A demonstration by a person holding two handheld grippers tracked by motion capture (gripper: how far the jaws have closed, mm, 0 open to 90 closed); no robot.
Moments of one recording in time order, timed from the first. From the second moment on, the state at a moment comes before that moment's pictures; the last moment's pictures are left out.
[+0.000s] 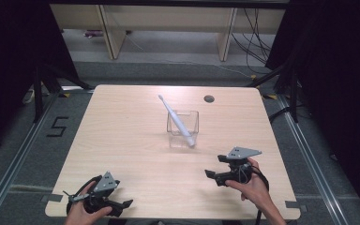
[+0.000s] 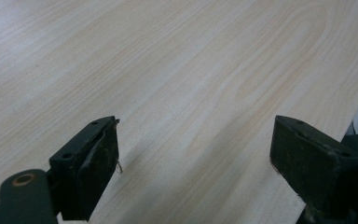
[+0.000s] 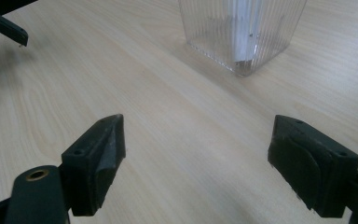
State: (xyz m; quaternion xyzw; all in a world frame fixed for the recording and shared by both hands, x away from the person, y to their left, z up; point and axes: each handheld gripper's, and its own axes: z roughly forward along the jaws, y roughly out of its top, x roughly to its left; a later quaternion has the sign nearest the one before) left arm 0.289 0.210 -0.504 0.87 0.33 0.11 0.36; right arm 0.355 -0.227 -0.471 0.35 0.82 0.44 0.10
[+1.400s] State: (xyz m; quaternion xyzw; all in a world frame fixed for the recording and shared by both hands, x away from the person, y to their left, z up) left arm 0.289 0.210 -0.503 0.87 0.32 0.11 0.35; right arm 0.325 -0.254 -0.489 0.34 0.85 0.40 0.10
